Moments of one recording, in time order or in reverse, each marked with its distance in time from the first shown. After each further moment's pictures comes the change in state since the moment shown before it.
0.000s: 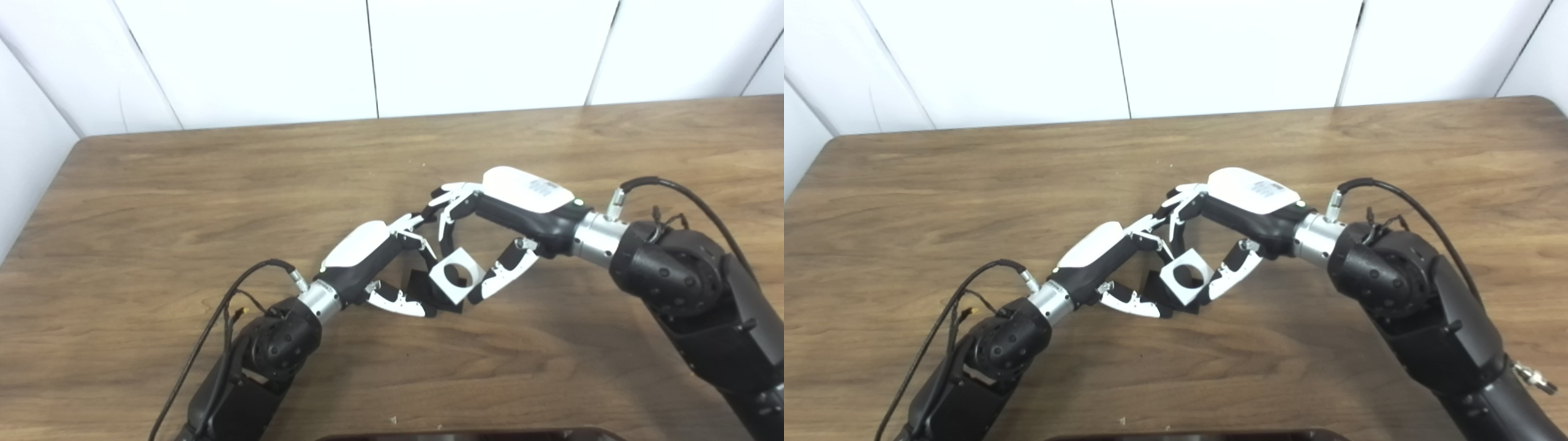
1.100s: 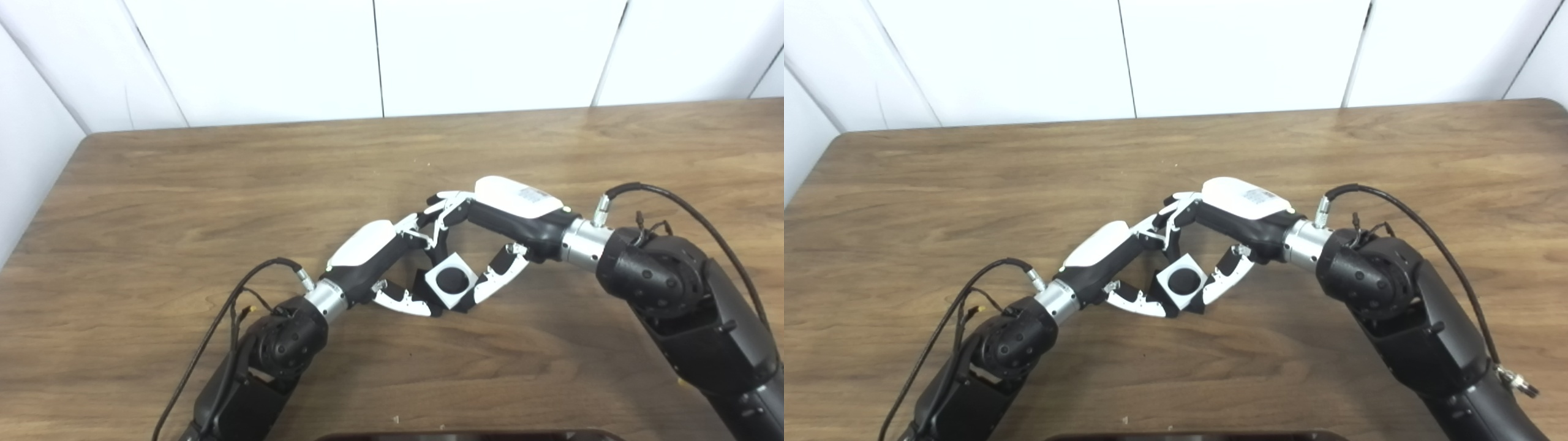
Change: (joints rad) left arm 0.006 -0.004 -0.006 -0.022 0.011 0.034 0.002; right arm -0.003 0.032 0.006 0.059 -0.016 0.001 0.005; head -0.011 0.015
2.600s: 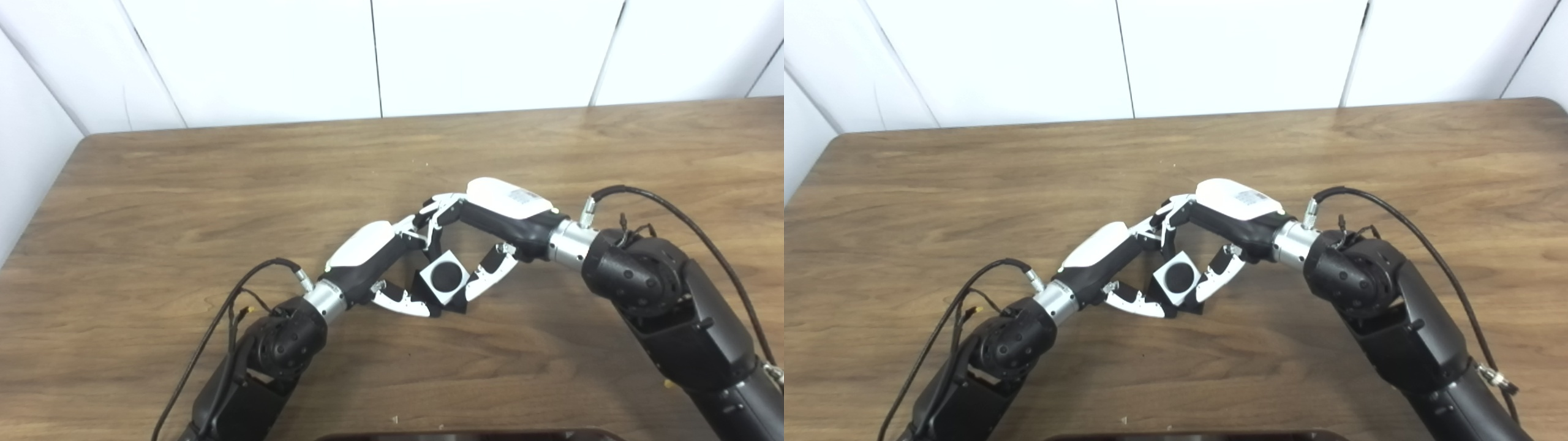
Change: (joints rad) left arm 0.004 0.003 -0.002 -0.022 -0.004 0.034 -0.011; right arm 0.001 0.037 0.013 0.067 -0.049 -0.028 -0.026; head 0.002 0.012
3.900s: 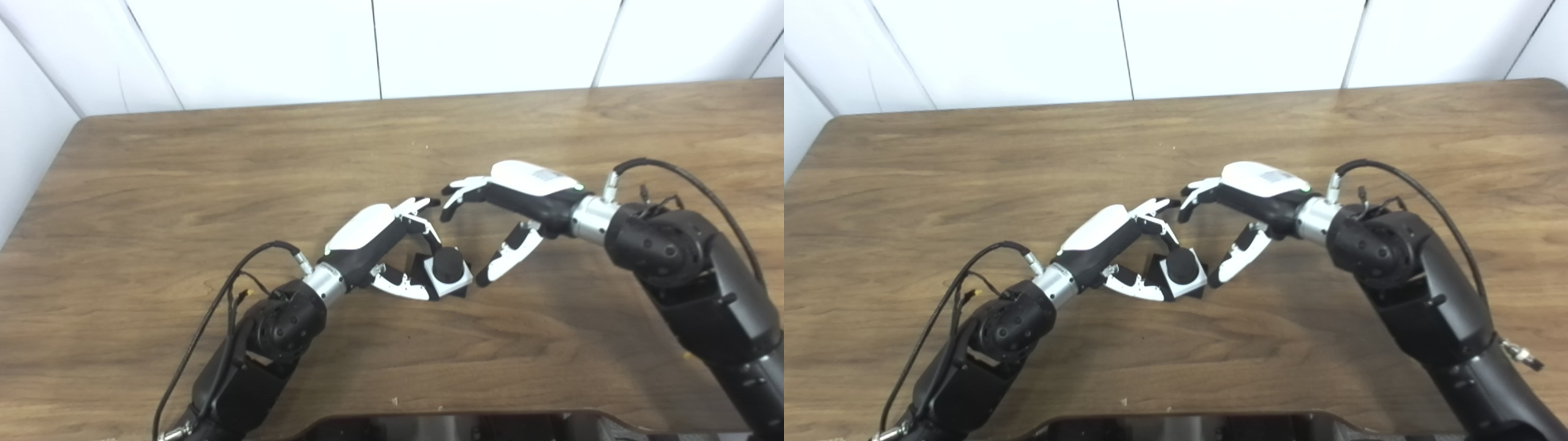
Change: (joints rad) left arm 0.000 0.007 -0.002 -0.008 0.002 0.003 -0.004; right arm -0.025 -0.072 -0.055 -0.005 -0.046 0.106 0.113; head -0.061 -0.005
